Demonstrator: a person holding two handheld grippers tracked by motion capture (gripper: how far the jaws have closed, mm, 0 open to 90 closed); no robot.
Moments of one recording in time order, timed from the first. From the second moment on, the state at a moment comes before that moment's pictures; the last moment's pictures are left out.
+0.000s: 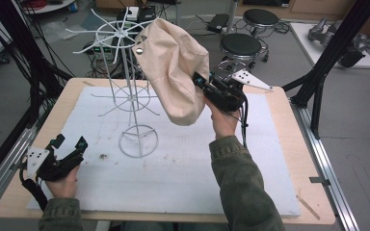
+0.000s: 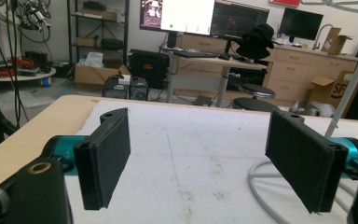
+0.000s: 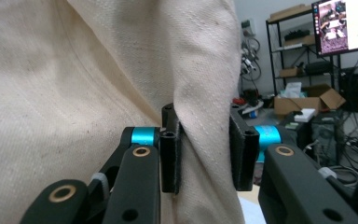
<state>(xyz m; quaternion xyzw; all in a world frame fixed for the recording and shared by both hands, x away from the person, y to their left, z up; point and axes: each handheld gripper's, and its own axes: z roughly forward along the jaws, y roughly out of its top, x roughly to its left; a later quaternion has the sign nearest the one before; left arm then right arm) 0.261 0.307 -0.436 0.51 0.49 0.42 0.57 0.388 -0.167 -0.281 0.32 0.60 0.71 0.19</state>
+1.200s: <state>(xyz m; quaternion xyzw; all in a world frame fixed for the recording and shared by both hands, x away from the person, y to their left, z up) 0.262 0.305 -0.435 0.51 0.49 0.42 0.57 0.363 -0.180 -0.284 0.35 0.62 0.65 0.27</state>
